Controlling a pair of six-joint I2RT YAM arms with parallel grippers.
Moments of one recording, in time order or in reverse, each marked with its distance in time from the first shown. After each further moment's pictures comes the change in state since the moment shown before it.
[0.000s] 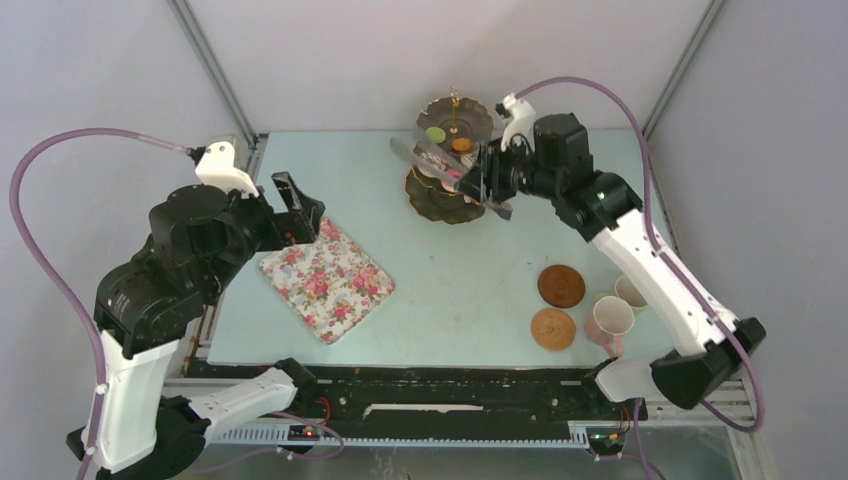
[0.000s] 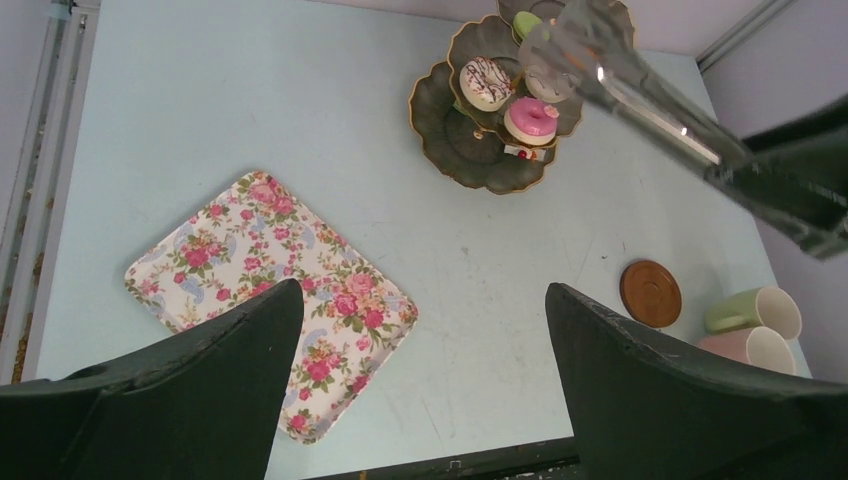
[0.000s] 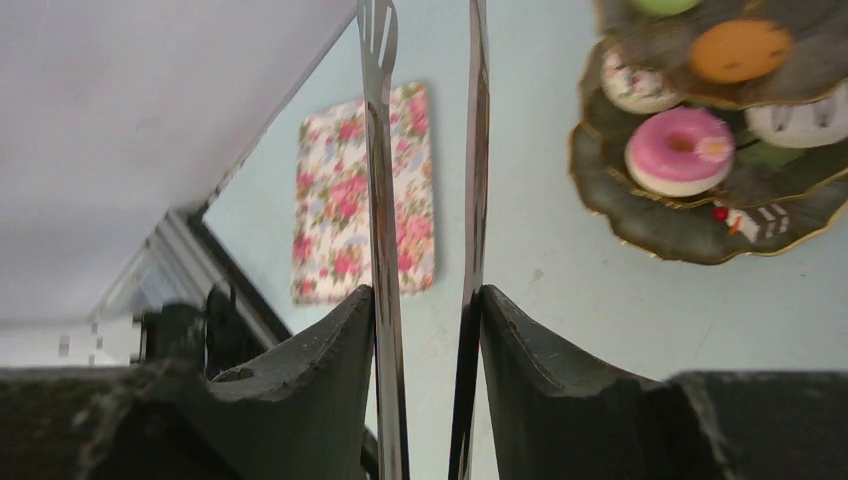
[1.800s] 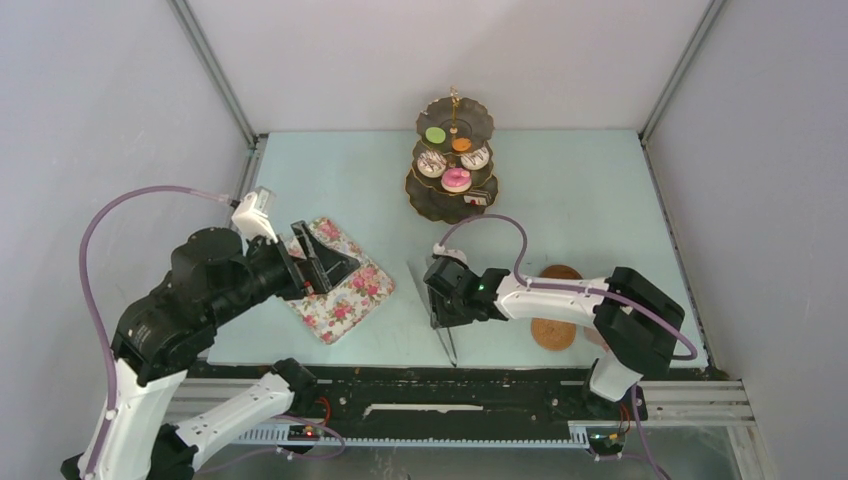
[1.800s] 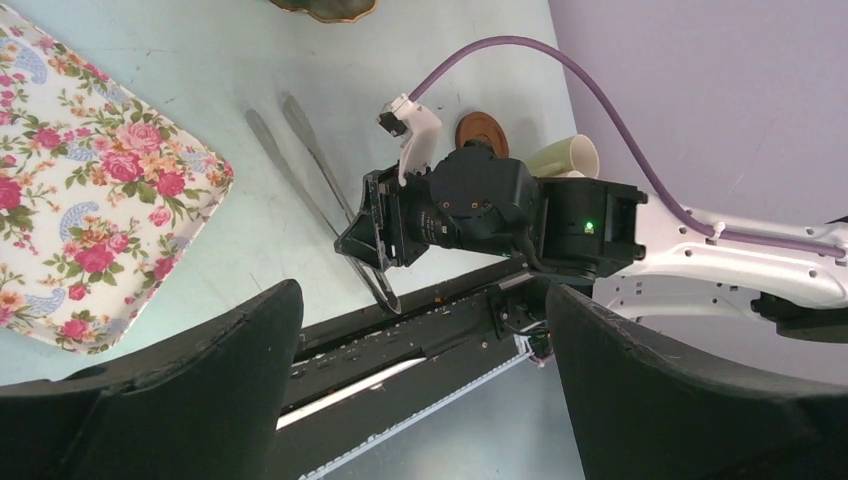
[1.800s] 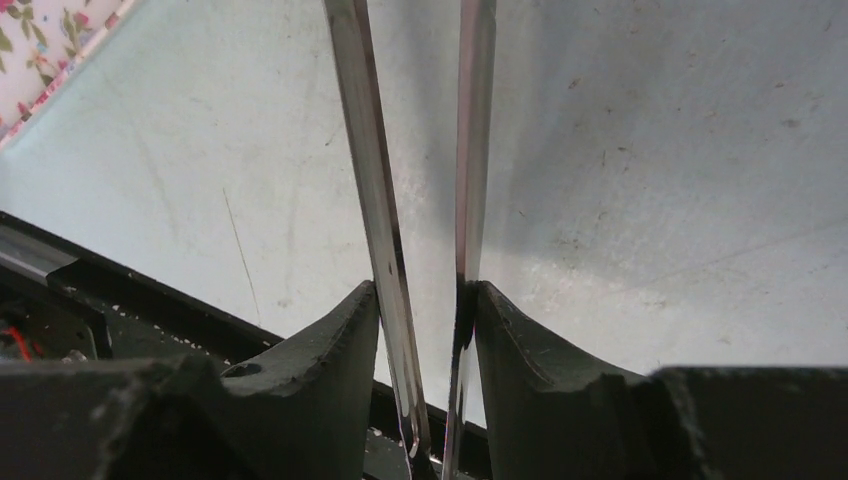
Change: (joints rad) left arm 0.000 -0.209 -0.341 0.066 0.420 -0.297; right arm 0.500 0.214 -0.657 0.214 0.379 0.492
